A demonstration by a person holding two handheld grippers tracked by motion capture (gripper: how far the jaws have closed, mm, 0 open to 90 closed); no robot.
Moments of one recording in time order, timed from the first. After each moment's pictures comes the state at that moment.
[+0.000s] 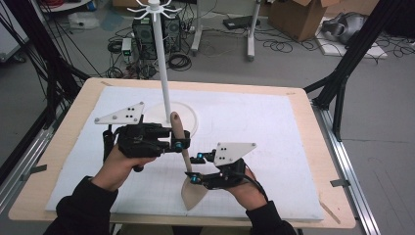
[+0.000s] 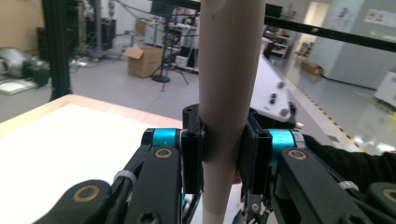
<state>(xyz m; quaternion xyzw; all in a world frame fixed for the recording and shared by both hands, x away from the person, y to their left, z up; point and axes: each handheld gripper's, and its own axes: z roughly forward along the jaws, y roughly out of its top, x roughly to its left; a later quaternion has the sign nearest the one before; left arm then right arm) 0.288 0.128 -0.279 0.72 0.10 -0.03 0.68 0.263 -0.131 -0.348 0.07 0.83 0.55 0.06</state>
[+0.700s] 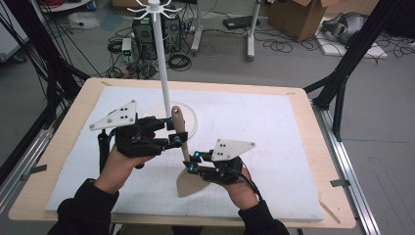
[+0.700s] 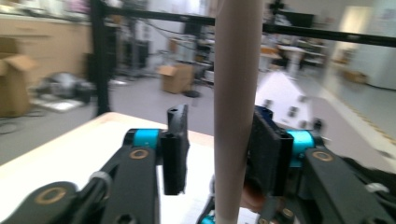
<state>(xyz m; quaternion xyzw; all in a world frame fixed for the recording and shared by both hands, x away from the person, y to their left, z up) 0.284 0.132 -0.281 0.70 0.15 0.08 0.69 0.265 -0.123 -0.350 0.13 0.81 0.57 0.09</state>
